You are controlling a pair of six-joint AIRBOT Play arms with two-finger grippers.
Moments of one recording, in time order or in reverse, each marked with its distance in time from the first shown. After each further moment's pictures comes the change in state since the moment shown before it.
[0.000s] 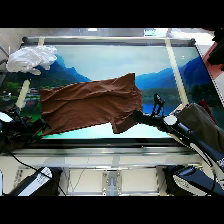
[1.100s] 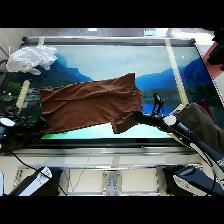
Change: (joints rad) left arm 0.016 0.008 -0.087 -0.126 0.213 -0.020; right arm 0.000 0.000 0.001 -0.032 -0.003 -0.009
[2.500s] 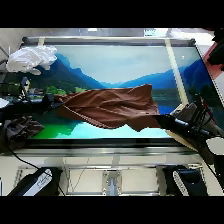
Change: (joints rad) left arm -0.226 0.061 0.265 -0.455 -0.215 0.406; right arm -0.313 0.698 0.000 -0.405 0.488 0.406
